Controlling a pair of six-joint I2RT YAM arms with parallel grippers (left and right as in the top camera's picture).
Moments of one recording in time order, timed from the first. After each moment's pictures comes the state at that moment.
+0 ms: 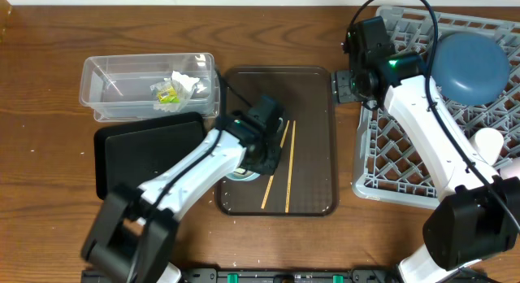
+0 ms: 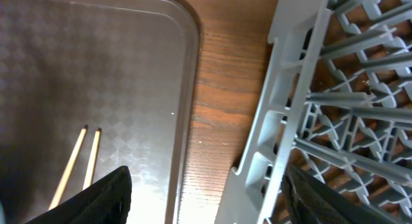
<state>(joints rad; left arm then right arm) -0.59 1.67 1.11 -0.79 0.15 -0.28 0.29 1.78 1.56 -0.93 0.11 0.17</state>
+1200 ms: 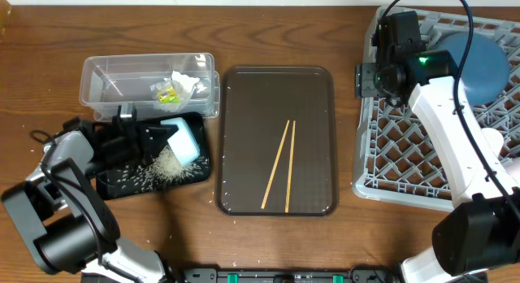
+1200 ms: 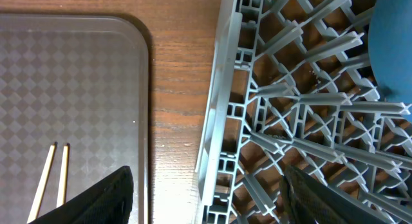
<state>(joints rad) 0.53 1.81 0.98 -0.97 1.43 0.09 0.18 1.73 1.56 -0.94 0.12 0.18</state>
